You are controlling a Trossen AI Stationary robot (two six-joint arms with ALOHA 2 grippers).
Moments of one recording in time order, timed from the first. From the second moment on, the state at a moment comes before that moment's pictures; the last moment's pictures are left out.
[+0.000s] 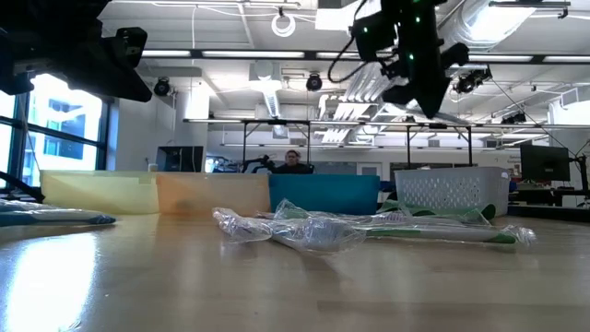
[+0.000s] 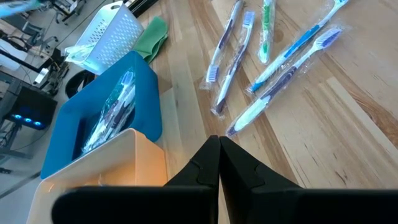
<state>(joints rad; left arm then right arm) -0.39 0.71 0.45 -0.27 -0.48 0.36 -0.41 1.66 1.48 -1.50 0.73 0.78</state>
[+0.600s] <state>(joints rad) -0.39 0.71 0.45 -0.27 -0.48 0.36 -0.55 1.66 1.13 -1.11 0.70 0.65</state>
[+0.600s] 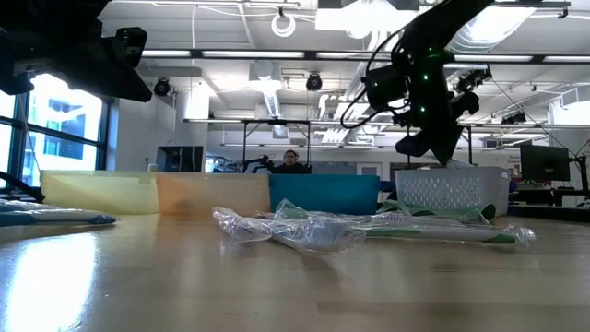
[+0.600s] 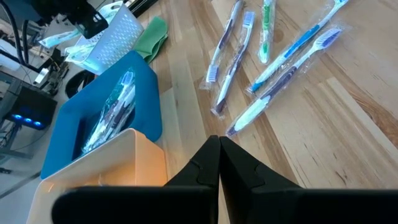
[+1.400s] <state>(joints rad) -0.39 0.71 0.45 -0.27 -0.48 0.36 -0.58 1.66 1.12 -1.10 0.73 0.60</state>
